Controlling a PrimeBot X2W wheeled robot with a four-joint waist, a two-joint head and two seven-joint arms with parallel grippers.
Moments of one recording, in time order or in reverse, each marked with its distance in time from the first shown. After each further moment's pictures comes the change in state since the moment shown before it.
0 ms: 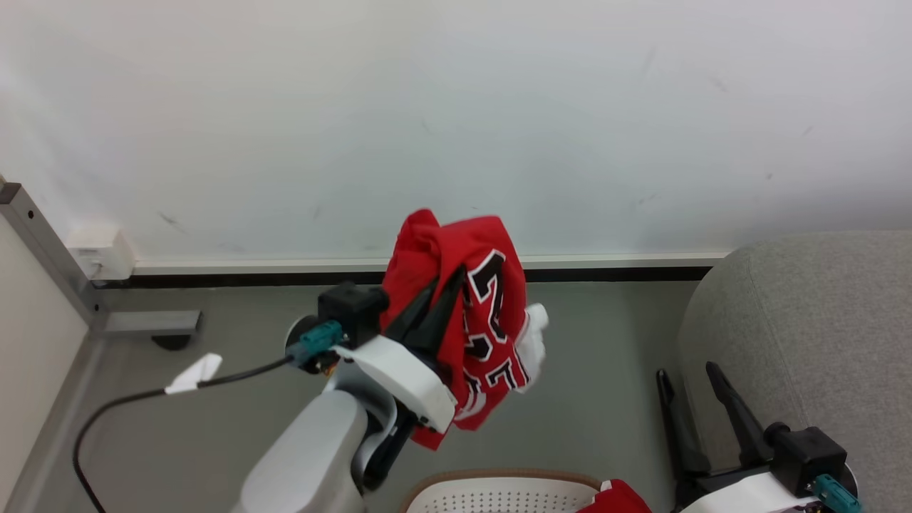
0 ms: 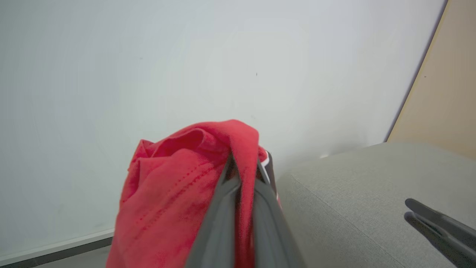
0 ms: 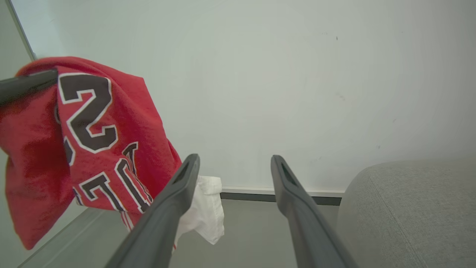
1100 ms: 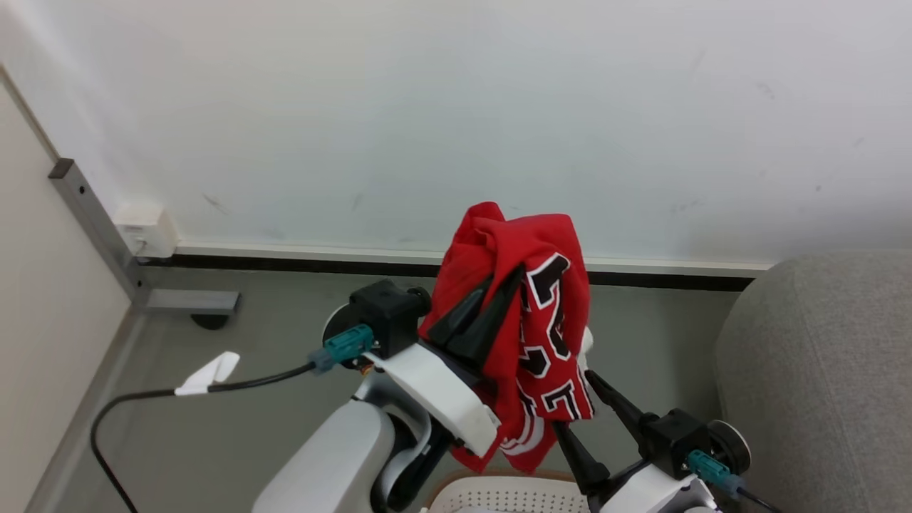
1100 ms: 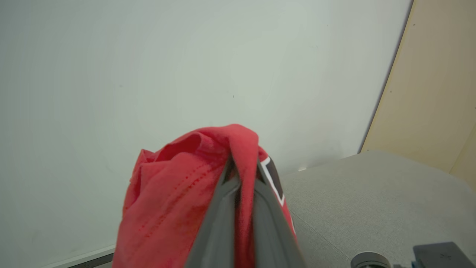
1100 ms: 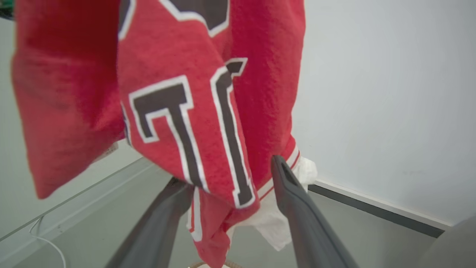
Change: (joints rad) left arm 0.048 0.026 -0.056 -0.342 -0.061 0.039 0.136; right arm -0.176 0.000 0.342 0.211 0.019 0.000 0.000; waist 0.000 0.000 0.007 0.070
